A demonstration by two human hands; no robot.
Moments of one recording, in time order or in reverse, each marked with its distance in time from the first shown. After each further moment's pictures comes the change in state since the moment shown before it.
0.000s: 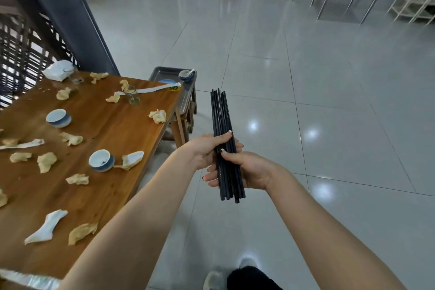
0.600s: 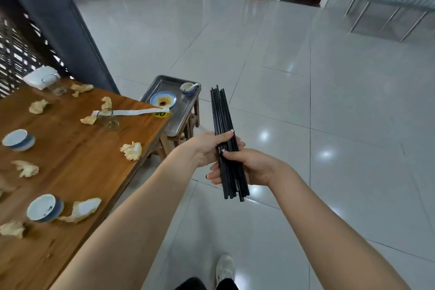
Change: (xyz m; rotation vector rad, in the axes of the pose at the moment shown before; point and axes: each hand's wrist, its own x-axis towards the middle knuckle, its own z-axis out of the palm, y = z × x) left_hand 0.190 0.126 0.039 -0.084 0.047 0.078; right_hand 0.086 -0.174 -0.164 -0.060 -0.103 0.089
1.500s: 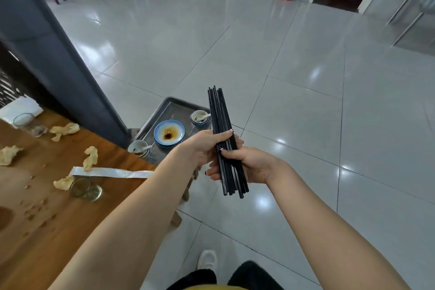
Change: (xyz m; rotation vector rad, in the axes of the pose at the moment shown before) left_hand 0.224 0.204 -0.101 -0.025 0.111 0.017; right_hand 0.207 -0.243 -0.105 -0.031 -0.051 0.024
